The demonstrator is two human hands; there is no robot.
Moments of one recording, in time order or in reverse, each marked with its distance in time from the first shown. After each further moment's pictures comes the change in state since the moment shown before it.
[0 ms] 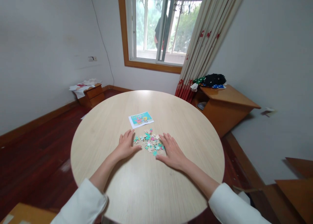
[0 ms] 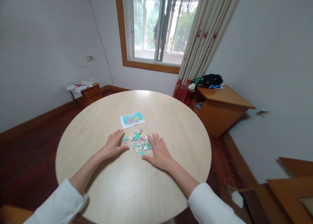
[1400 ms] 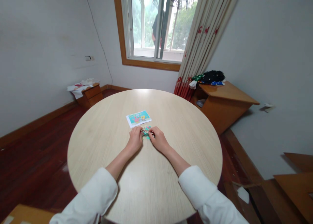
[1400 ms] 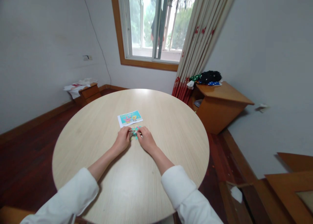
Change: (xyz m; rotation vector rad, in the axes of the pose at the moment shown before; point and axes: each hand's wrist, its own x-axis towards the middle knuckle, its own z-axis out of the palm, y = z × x) left_hand 0.036 0.038 0.040 -0.097 0.231 0.128; right_hand 0.075 -0.009 0.031 0.478 0.411 -0.093
